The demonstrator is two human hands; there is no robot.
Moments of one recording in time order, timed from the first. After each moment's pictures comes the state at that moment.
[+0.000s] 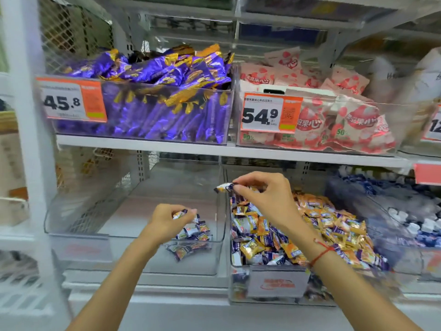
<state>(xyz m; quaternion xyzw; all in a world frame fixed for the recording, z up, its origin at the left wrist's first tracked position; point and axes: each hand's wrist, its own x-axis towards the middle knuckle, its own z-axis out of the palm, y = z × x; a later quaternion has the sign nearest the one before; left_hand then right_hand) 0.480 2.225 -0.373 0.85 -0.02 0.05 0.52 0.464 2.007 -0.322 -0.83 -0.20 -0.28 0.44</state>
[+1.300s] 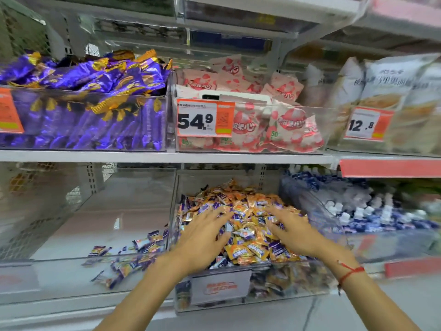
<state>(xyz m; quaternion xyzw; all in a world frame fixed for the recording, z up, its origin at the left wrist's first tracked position) 0.463 2.080 -0.373 0.93 -0.30 0.05 0.18 0.438 1.846 -0.361 -0.98 -0.03 -0.04 0.18</state>
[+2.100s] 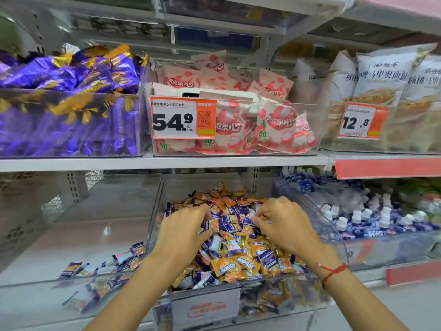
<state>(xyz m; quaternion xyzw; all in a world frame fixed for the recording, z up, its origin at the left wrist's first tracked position) 0.482 2.068 -0.354 0.95 -0.22 0.20 0.11 0.458 1.849 -0.351 -0.97 -0.03 -0.25 0.05</state>
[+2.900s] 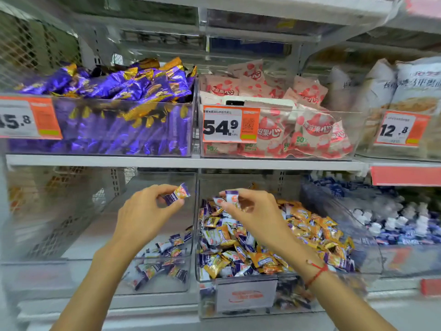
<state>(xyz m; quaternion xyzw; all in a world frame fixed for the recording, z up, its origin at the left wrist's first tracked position) 0.469 2.193 -0.327 0.91 -0.07 0.24 0.33 0.451 1.967 -0.330 -0.85 -0.20 -0.27 0.40</state>
